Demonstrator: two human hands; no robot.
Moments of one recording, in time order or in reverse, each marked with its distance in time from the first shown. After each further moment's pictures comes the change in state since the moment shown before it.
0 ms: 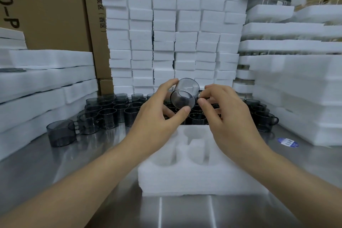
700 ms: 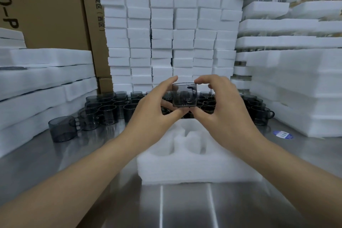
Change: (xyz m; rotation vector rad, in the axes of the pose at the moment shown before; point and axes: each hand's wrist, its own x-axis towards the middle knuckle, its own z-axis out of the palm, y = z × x) left_hand -0.002 0.000 -0.004 0.099 -0.029 0.033; right_hand -0.002 -0.001 -0.005 -0.135 -0.041 0.002
